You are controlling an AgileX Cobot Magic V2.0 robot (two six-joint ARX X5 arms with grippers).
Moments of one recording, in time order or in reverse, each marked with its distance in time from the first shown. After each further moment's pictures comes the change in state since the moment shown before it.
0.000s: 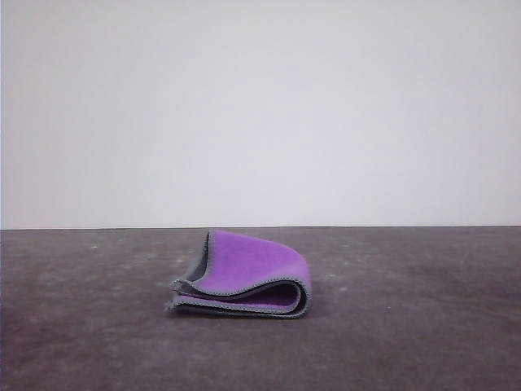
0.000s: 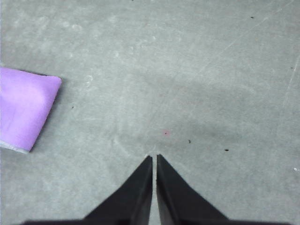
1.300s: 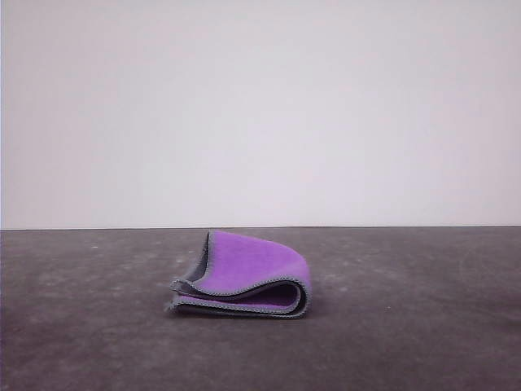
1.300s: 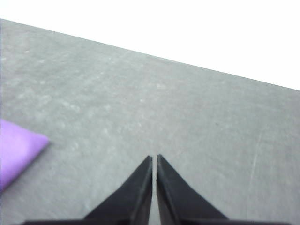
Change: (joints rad) left_arx 0.000 0.001 0.000 0.001 0.000 -0.007; right_arx -0.028 -0.681 -0.594 0.508 0.005 -0.088
